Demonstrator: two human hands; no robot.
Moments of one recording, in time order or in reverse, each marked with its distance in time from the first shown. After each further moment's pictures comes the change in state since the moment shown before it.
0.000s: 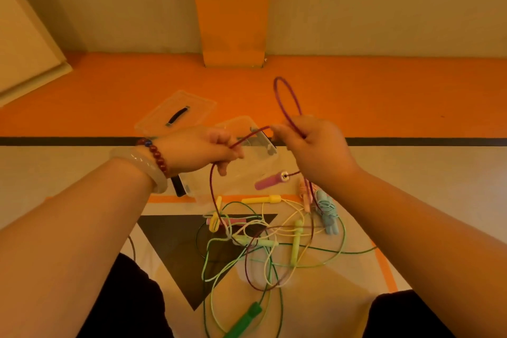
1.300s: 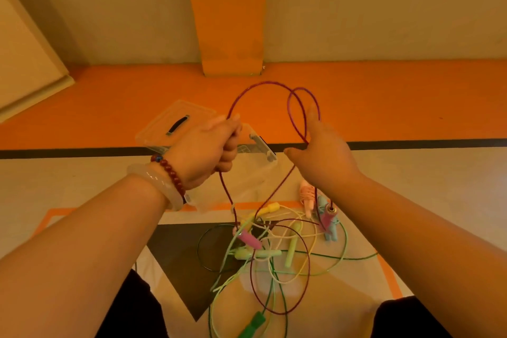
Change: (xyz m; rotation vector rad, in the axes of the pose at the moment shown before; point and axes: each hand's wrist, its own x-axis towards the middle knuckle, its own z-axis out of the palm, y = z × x) left_hand 0.005 0.024 0.019 -0.661 0.146 0.124; right_hand 0.006 0.010 -0.009 -0.431 0.005 0.280
